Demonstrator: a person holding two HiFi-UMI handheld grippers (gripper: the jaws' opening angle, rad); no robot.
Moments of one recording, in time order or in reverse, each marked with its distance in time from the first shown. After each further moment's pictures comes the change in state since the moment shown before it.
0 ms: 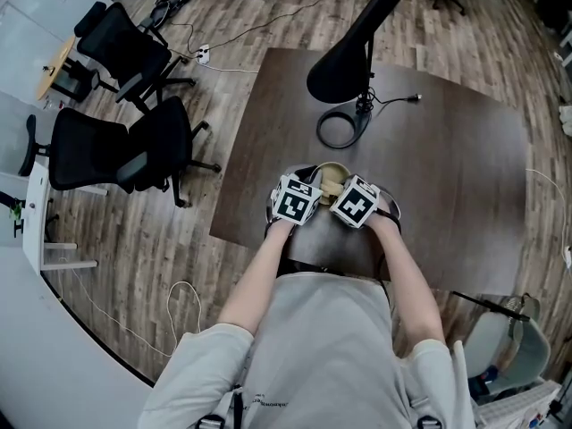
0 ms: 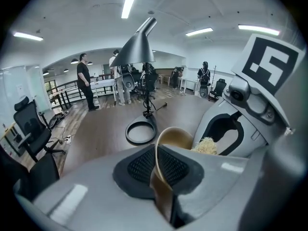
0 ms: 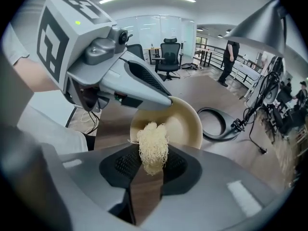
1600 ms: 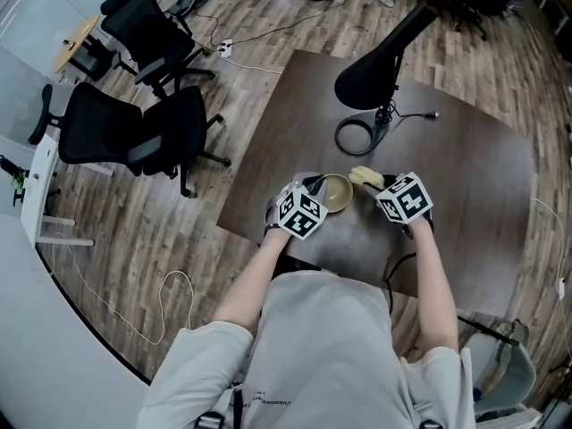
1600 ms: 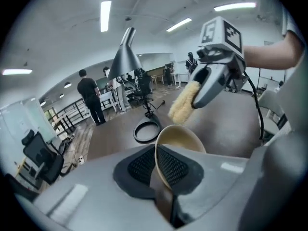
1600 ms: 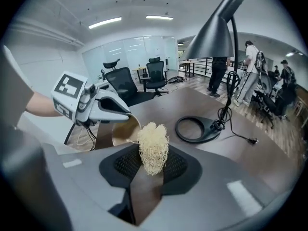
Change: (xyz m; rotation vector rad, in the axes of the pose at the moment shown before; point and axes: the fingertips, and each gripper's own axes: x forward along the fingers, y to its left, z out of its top) left arm -0.028 0.009 -0.022 0.241 -0.024 0.082; right arm -0.058 -0.054 0.002 0.157 -0.221 -0.042
